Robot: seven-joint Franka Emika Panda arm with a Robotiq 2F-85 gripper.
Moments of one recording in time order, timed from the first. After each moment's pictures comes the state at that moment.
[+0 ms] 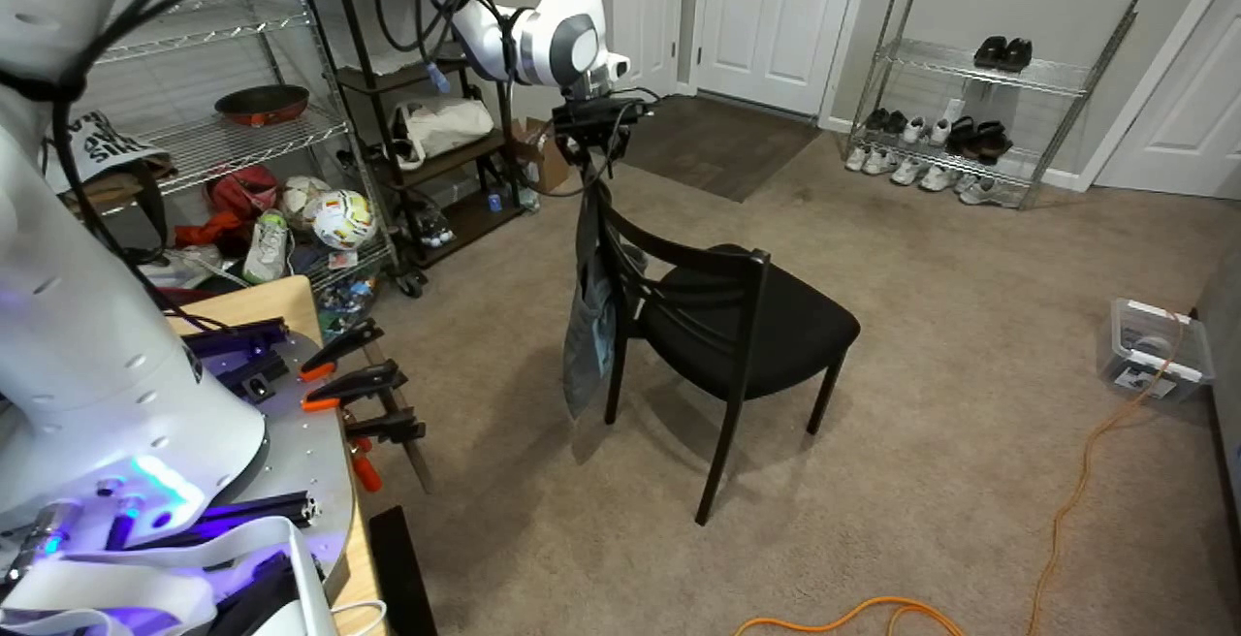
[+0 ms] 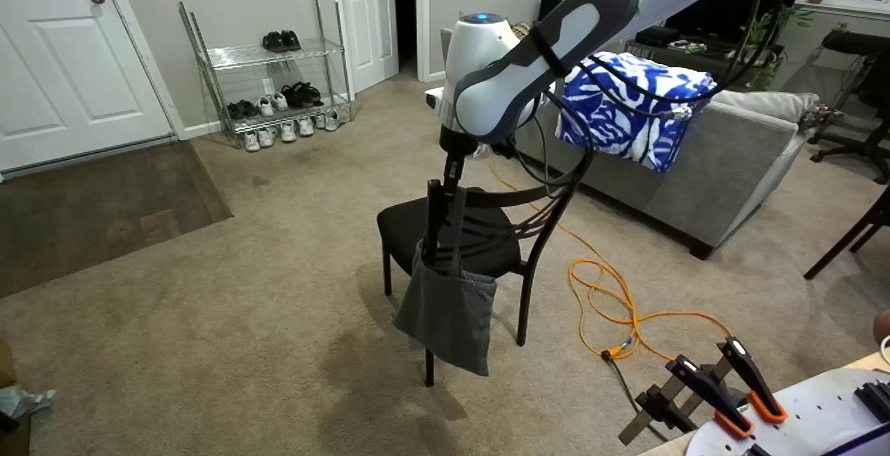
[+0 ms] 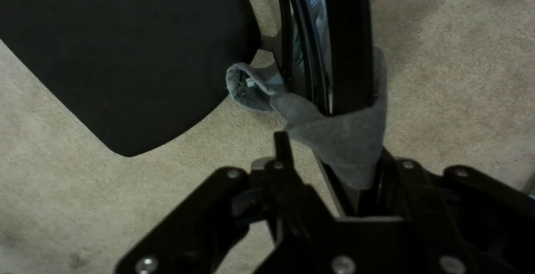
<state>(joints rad) 0.19 0.74 0.25 -1.69 -0.32 2.58 -0.51</state>
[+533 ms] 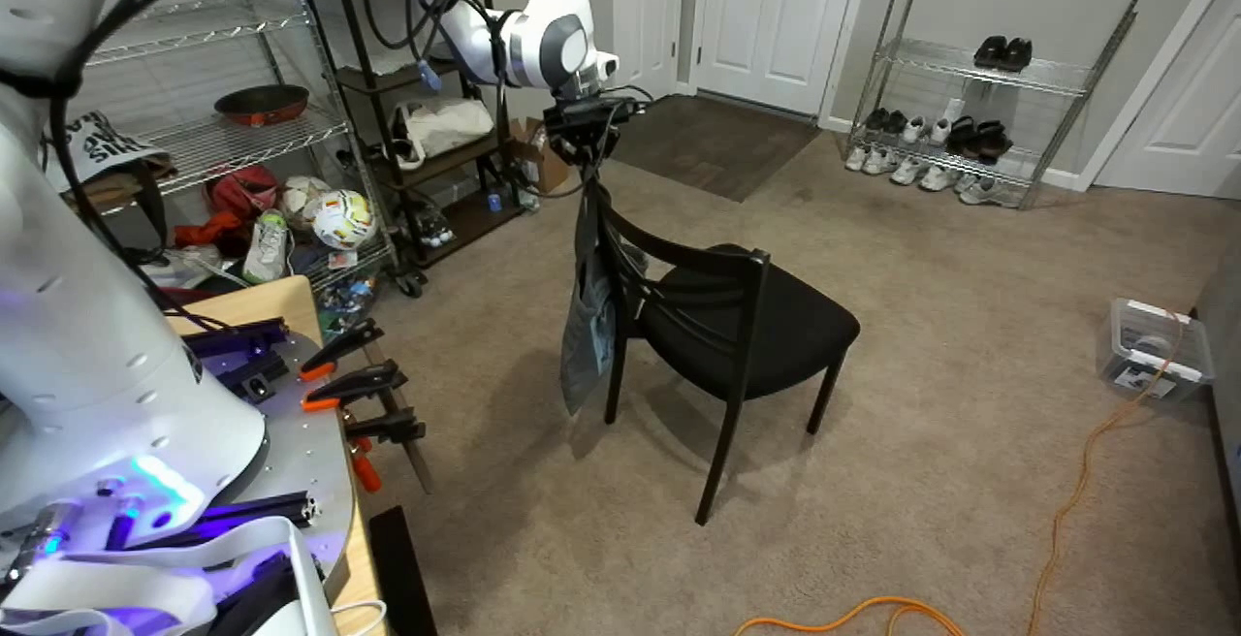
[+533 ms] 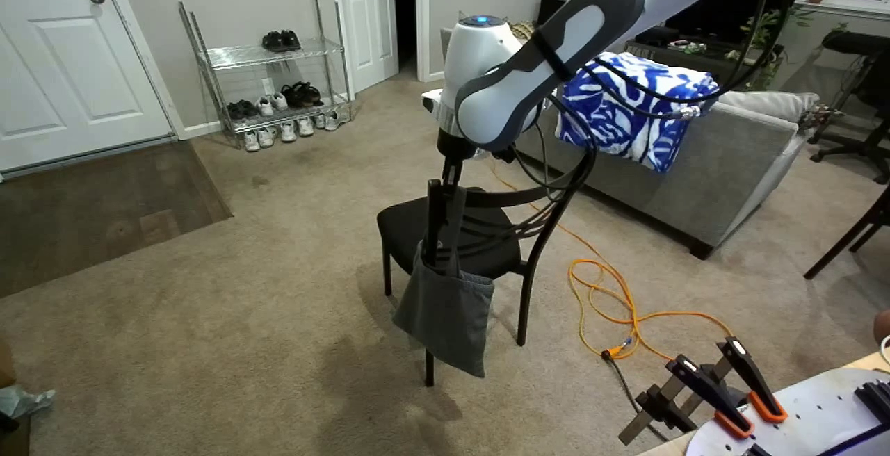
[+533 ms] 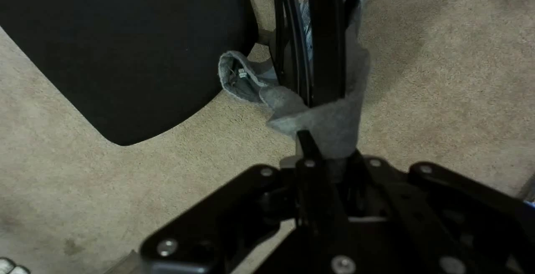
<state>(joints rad) 0.21 0.71 0.24 -1.75 -0.33 2.64 -0.50</state>
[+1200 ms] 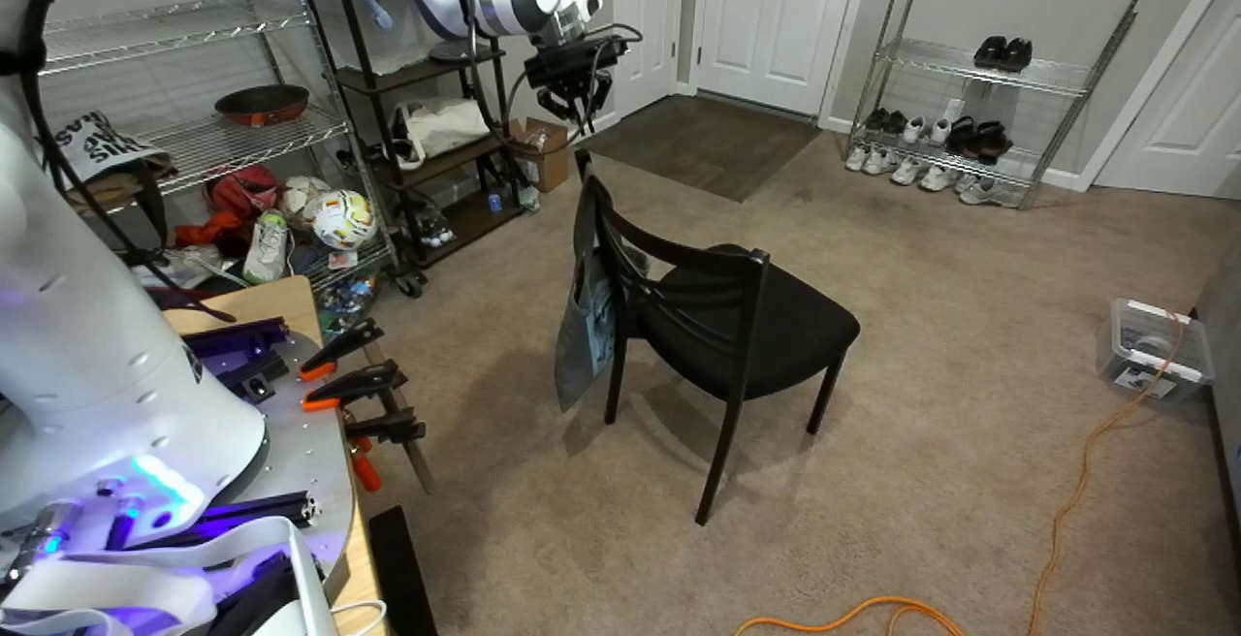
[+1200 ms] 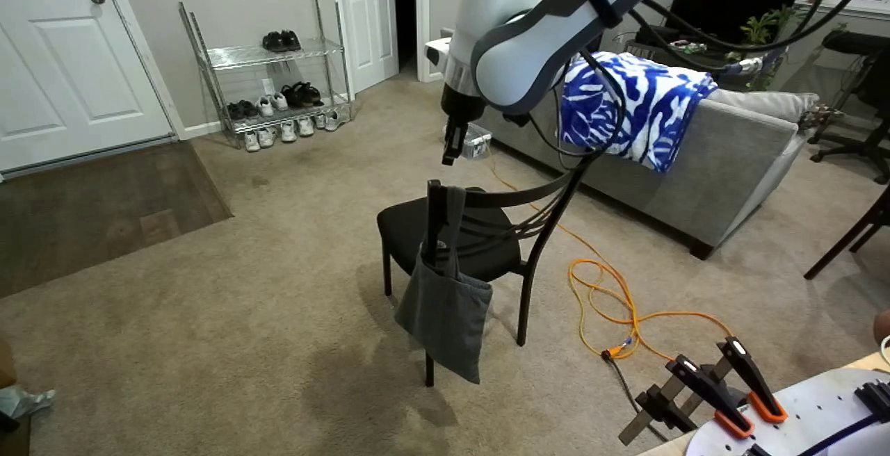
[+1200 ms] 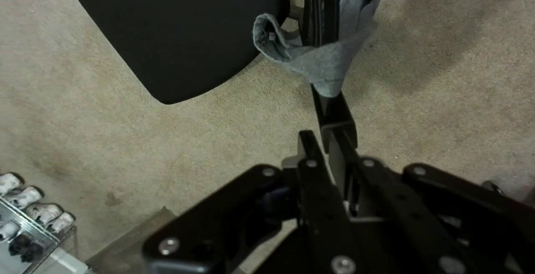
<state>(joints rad) 0.23 0.49 0.23 -1.90 -0.34 2.69 -0.49</state>
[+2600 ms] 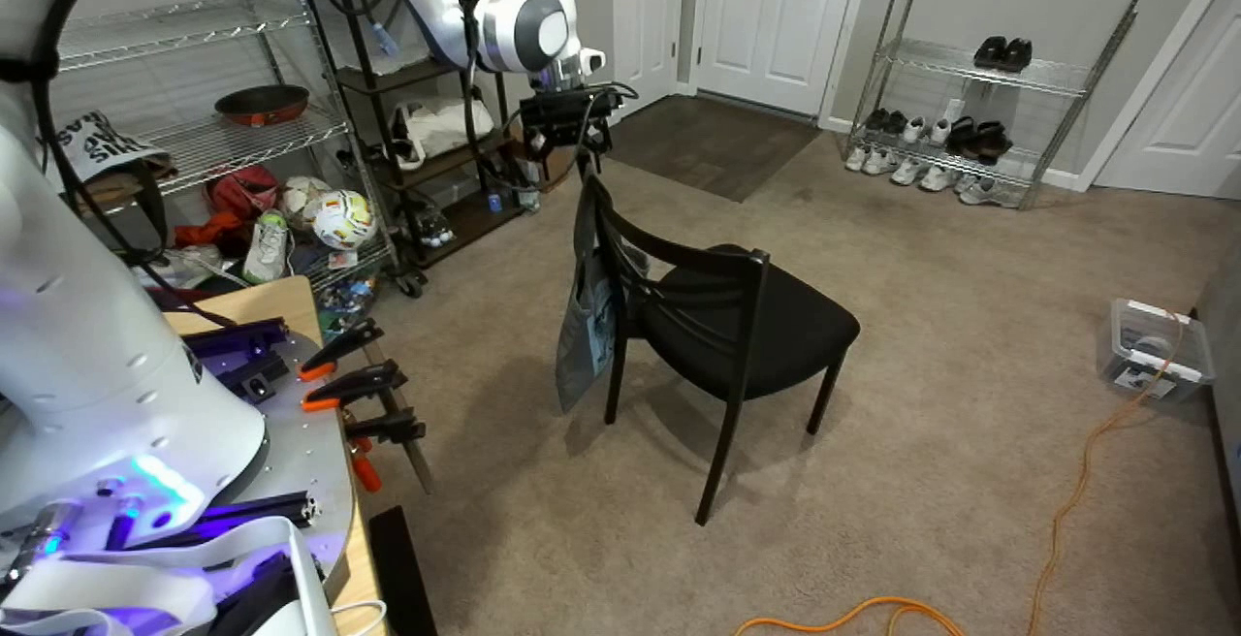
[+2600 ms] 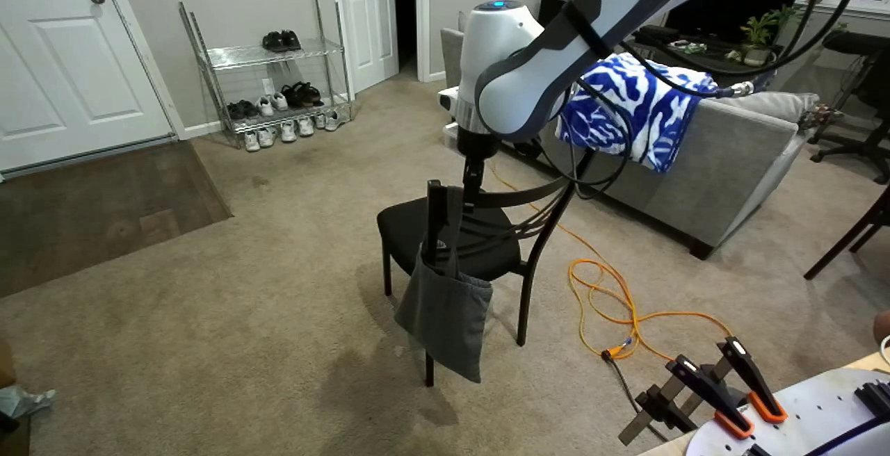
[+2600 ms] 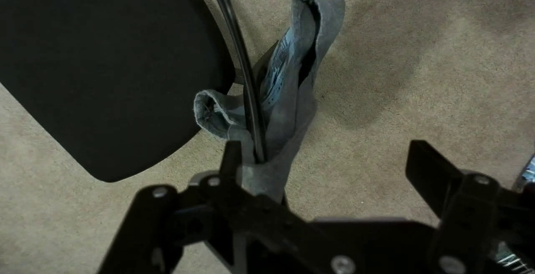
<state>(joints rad) 0.21 0.56 0.24 -1.93 -0.30 2.58 -0.49</state>
